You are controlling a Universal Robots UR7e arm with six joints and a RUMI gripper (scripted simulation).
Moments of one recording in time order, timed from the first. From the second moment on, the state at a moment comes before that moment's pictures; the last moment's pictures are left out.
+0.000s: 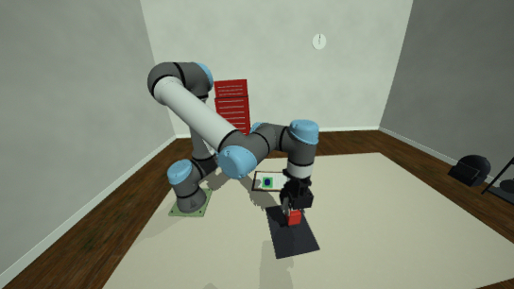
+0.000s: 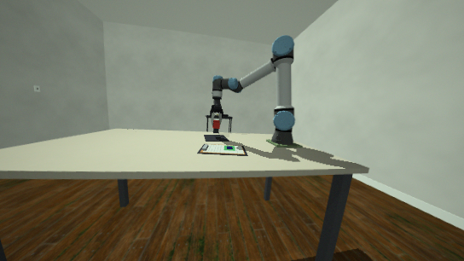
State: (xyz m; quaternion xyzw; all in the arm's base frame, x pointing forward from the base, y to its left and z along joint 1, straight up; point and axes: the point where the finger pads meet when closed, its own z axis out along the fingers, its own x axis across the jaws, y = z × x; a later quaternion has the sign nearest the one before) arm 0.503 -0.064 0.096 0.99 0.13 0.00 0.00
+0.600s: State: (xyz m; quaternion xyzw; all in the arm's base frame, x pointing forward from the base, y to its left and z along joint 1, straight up) arm 0.503 -0.065 0.073 0.99 0.13 0.00 0.00
